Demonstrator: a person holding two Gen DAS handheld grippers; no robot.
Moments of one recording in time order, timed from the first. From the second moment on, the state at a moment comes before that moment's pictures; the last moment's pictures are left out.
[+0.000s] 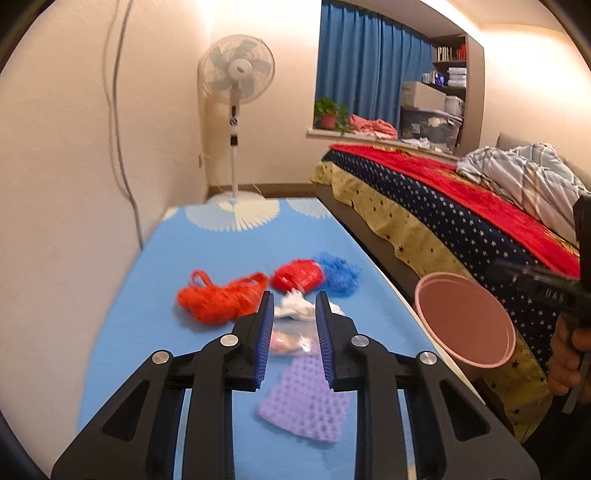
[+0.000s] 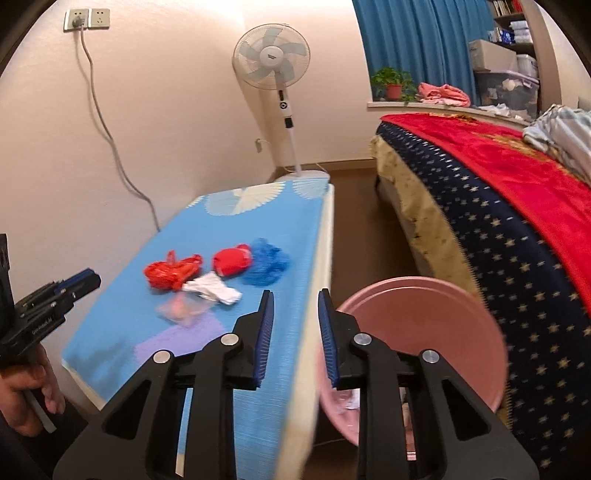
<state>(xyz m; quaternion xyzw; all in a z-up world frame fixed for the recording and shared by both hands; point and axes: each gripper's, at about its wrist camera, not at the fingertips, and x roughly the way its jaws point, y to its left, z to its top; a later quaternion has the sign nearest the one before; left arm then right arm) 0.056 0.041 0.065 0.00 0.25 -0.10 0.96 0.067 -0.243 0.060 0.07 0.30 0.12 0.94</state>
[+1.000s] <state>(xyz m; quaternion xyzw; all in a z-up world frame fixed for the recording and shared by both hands) 0.067 0.090 0.024 -0.09 0.26 -0.05 0.96 0.121 -0.096 -0.049 0.09 0.48 0.18 0.86</state>
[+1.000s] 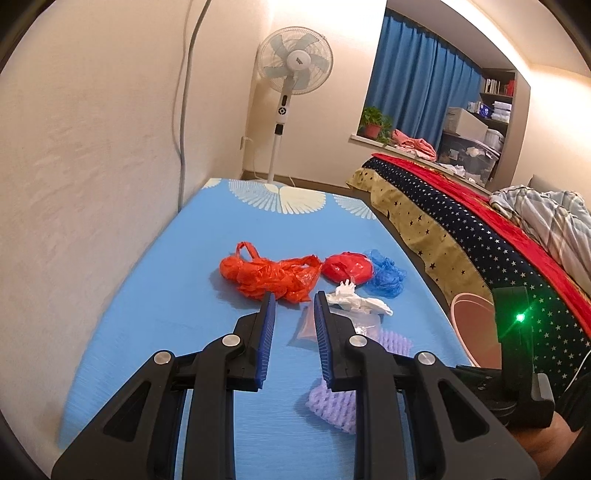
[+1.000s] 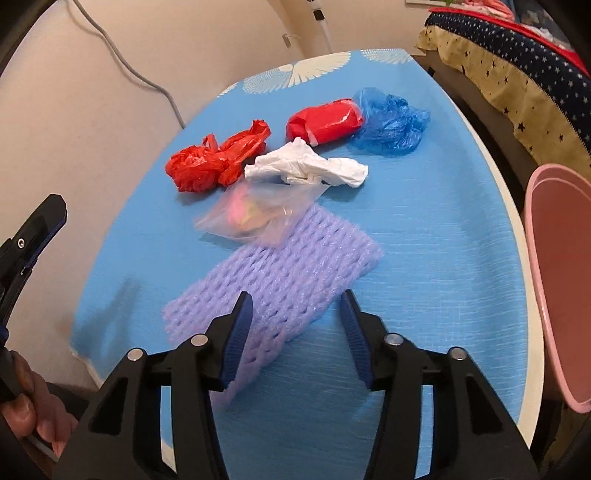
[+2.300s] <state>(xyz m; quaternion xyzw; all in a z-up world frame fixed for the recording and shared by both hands) 0.146 0.058 -0.060 -0.11 0.40 -0.08 0.91 0.122 -0.185 -0.043 0.09 0.47 0.13 0.87</state>
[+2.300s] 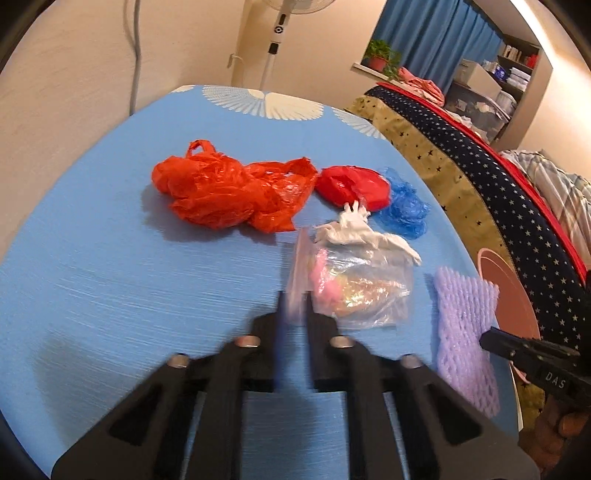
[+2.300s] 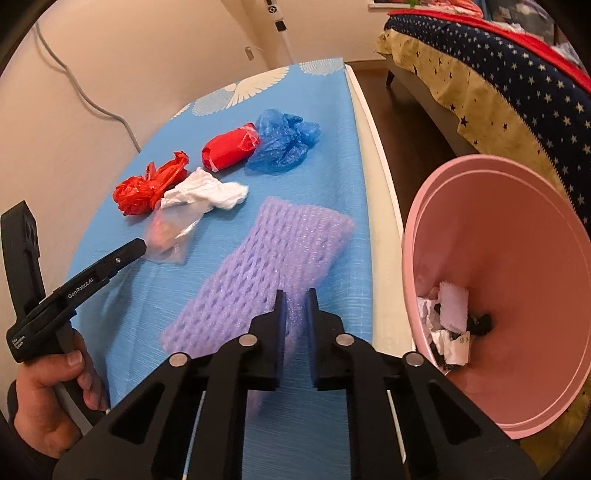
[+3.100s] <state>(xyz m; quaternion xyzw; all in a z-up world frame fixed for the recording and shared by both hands) 0.071 0.057 0.016 -0.08 0.31 -0.09 0.95 0.084 -0.237 0.026 0.11 0.37 0.10 0.92</state>
